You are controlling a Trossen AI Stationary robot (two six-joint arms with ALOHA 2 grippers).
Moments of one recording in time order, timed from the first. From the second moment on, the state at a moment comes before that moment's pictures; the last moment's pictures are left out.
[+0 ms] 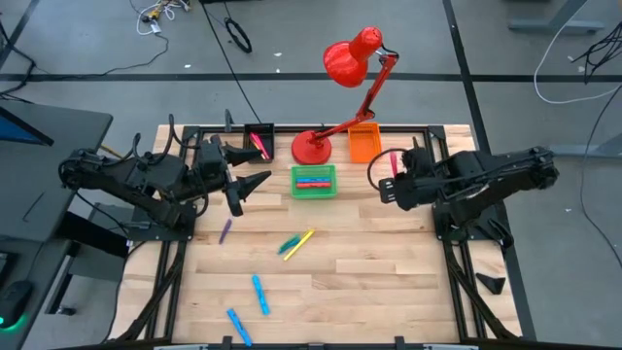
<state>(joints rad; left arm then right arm) -0.30 1.05 1.27 -0.25 -0.70 -0.22 0.25 1.29 1.51 -1.48 0.53 1.43</state>
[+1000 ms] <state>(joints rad) -0.30 1.05 1.27 -0.24 -0.69 -0.22 -0.13 1.44 1.47 -1.40 0.25 1.17</state>
